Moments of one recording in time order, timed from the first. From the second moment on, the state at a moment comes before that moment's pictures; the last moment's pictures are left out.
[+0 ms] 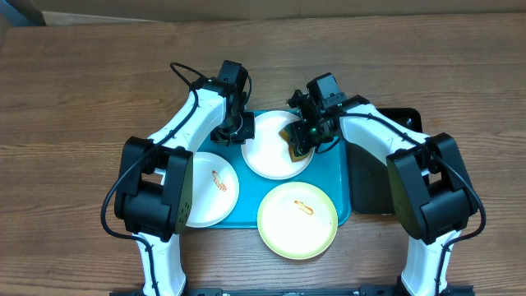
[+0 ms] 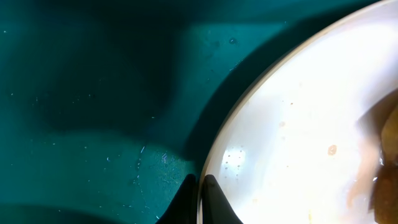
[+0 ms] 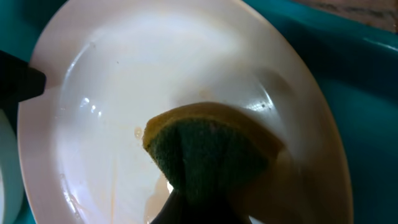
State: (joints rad) left arm -0.30 2.08 1.51 -0.91 0.13 -0.32; right arm 0.40 2.06 1.32 -0.49 -0.43 0.10
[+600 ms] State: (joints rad) left arm -0.30 2.08 1.51 -0.91 0.13 -0.32; right arm 0.37 2.04 1.40 -0.45 -0.81 0.20
